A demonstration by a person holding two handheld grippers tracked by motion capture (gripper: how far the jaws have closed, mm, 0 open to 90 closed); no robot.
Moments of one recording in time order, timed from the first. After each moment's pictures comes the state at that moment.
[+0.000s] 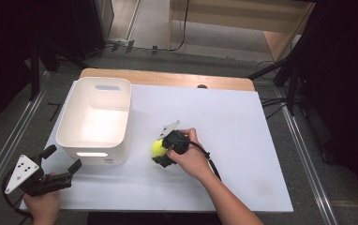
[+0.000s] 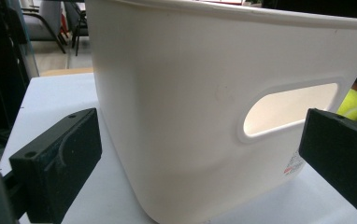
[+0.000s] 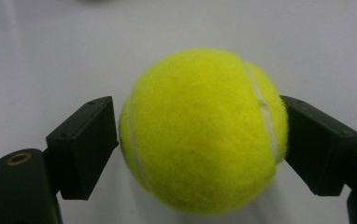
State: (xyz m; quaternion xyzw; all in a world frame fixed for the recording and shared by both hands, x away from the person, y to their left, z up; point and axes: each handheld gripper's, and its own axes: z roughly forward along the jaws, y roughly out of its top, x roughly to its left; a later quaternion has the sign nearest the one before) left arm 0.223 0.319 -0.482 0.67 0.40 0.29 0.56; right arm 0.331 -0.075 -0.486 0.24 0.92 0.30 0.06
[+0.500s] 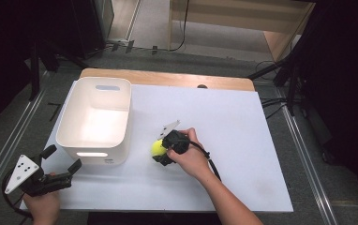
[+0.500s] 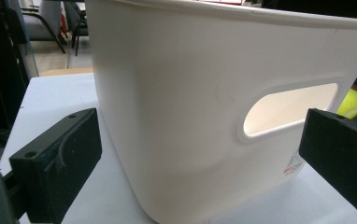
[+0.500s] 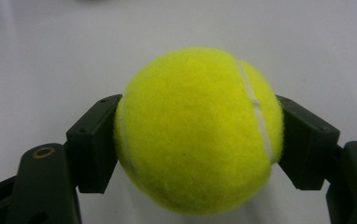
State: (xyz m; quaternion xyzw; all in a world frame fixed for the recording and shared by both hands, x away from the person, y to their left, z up) left arm 0.223 0.319 -0.482 0.67 0.40 0.29 0.56; right arm 0.331 -0.075 -0.486 0.24 0.92 0.30 0.06
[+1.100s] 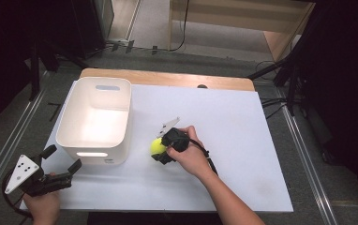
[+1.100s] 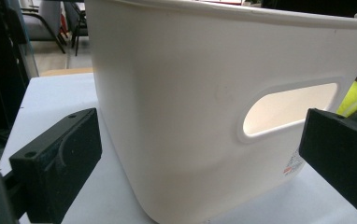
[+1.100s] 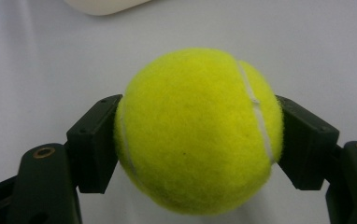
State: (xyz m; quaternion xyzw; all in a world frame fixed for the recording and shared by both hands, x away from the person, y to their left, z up) left arm 0.223 0.319 -0.482 0.67 0.40 0.29 0.56; right arm 0.333 -0.075 -0.475 0.23 0.92 0.31 0.05
